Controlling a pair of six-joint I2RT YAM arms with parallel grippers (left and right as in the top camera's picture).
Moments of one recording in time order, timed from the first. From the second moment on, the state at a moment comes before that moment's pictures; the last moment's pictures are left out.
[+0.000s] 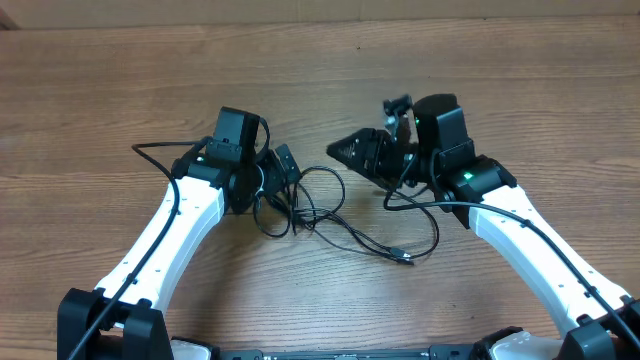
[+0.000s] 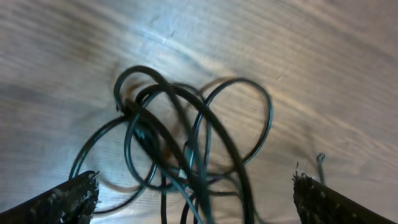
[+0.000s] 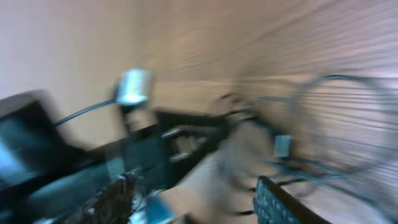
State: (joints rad) left arm -0.27 1.53 1.06 -0.71 0.21 -0.76; right arm 0.39 1.46 1.03 -0.28 -0.65 0.86
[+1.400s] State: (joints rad) left arm -0.27 1.52 0.68 -0.42 0.10 -0.72; right arm 0.39 1.46 1.03 -0.51 -0.26 0.78
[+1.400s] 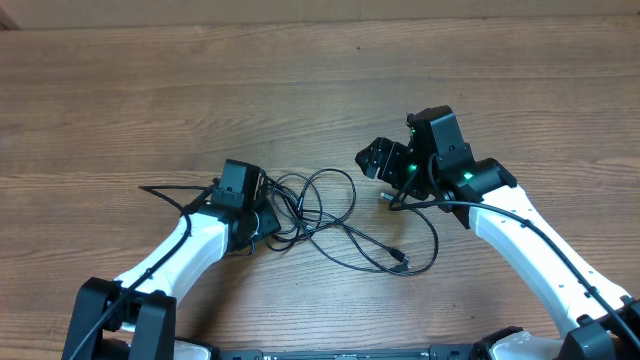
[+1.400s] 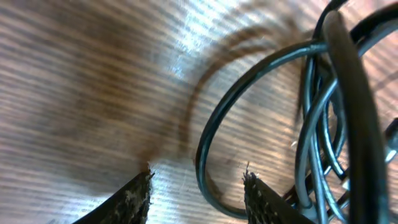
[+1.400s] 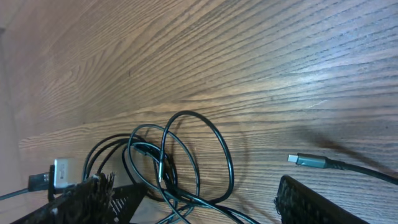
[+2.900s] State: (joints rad) left arm -0.29 1.50 1.44 -1.11 0.27 -0.51; right arm 0.60 1.48 1.03 -0.19 -0.42 0.59
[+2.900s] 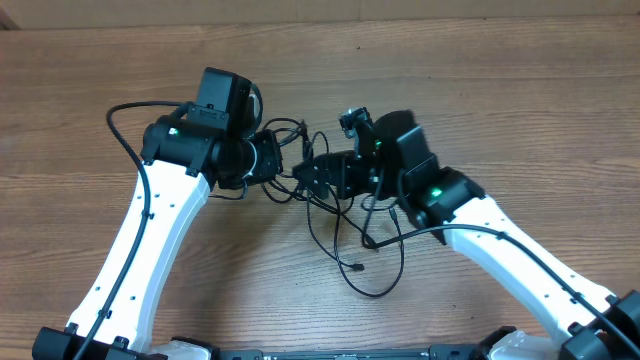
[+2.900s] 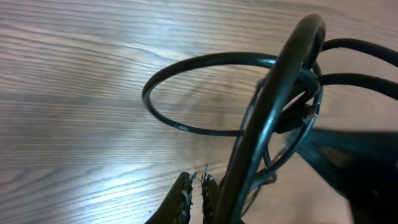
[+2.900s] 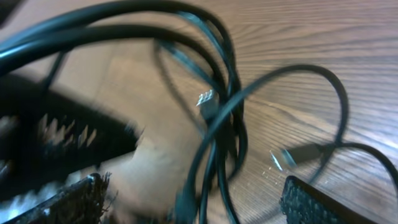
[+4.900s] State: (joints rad) left arm -0.11 1.59 1.55 -1.09 0.19 -0.46; right arm 0.17 1.59 1.04 -0.58 -0.42 0.44
